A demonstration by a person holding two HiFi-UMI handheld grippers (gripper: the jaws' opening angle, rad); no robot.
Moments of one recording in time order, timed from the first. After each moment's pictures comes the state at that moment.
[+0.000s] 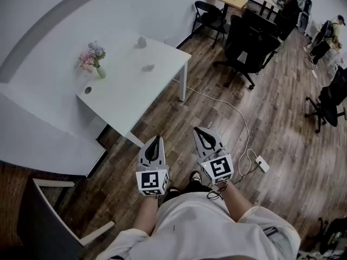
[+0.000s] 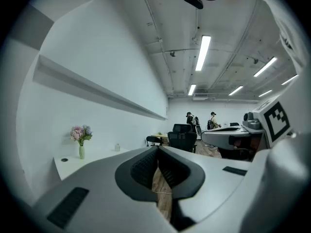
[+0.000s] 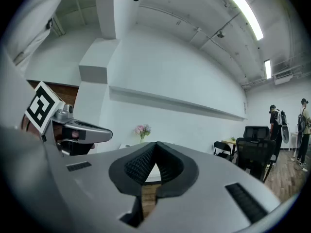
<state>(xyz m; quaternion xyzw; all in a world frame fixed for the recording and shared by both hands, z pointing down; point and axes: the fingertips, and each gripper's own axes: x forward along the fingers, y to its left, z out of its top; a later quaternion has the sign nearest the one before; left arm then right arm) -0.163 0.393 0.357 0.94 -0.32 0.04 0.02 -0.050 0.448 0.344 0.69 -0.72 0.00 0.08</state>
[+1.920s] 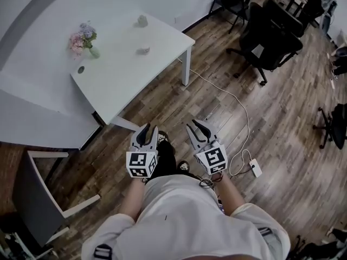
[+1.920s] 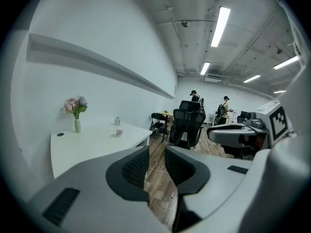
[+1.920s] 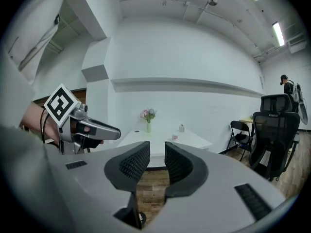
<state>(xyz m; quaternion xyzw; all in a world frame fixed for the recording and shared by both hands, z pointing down) -0.042 0.363 0.457 0.91 -0.36 0.16 0.11 0.083 0.420 0.438 0.60 -0.79 0.09 0.10</state>
